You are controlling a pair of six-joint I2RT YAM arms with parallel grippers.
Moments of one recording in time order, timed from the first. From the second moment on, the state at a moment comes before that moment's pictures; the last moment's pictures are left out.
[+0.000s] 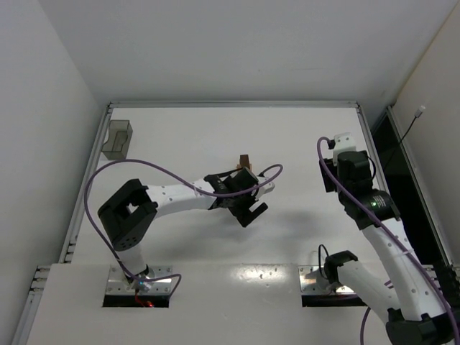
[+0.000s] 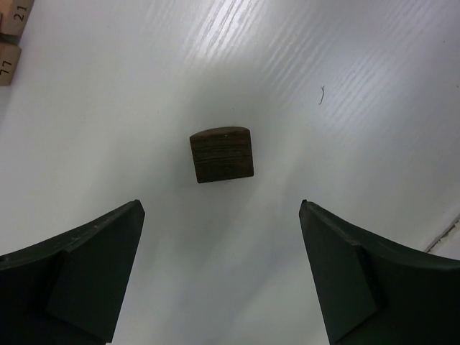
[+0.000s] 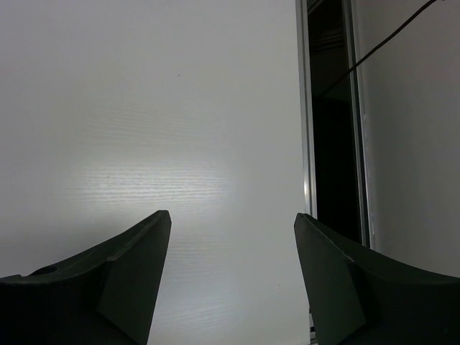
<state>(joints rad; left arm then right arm) -0.95 1.74 1.14 -0.39 0.03 0.00 0.26 0.81 0.87 -0.66 0.50 -0.19</state>
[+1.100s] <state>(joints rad) -0.94 1.92 1.23 -0.35 0.03 -0.03 0.18 0.86 0.87 -0.64 0.44 -0.16</state>
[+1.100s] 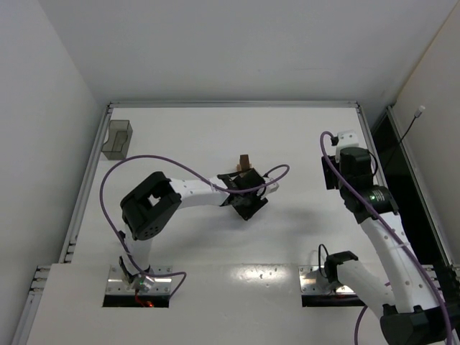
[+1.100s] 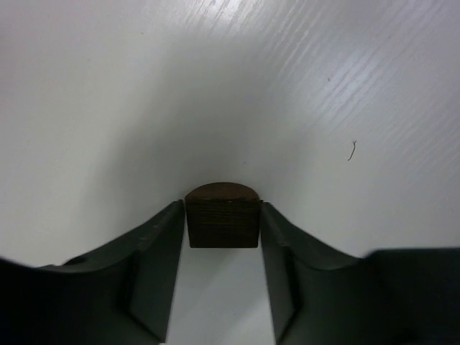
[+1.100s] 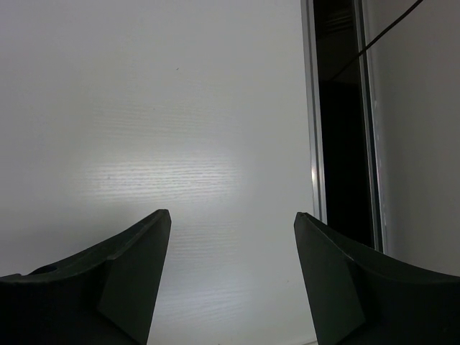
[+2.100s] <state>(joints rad) -0.48 1.68 1.15 0.49 1.09 -1.09 0.17 0.60 0.73 -0.38 -0.19 -0.28</state>
